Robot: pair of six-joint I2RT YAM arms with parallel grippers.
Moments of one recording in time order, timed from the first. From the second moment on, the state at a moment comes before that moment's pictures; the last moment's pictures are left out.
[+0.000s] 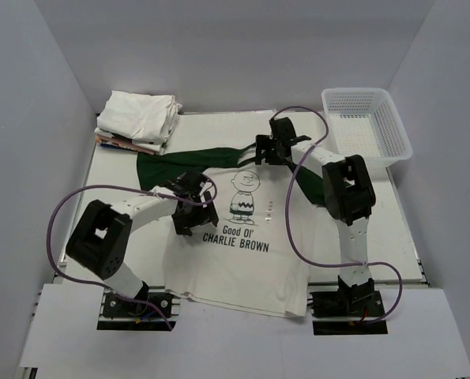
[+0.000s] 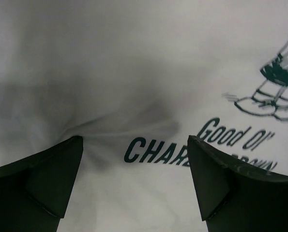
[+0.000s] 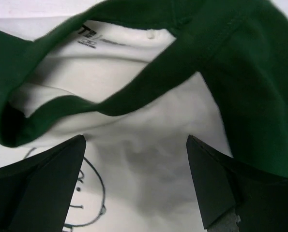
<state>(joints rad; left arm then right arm) -0.55 1.56 0.86 -0.54 0.04 -0.81 0.42 2.19 1.63 -0.33 -0.01 0.29</state>
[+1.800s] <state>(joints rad) -0.21 1.82 1.13 -0.45 -0.30 -0.56 0.56 1.96 1.34 -0.59 0.44 0.46</state>
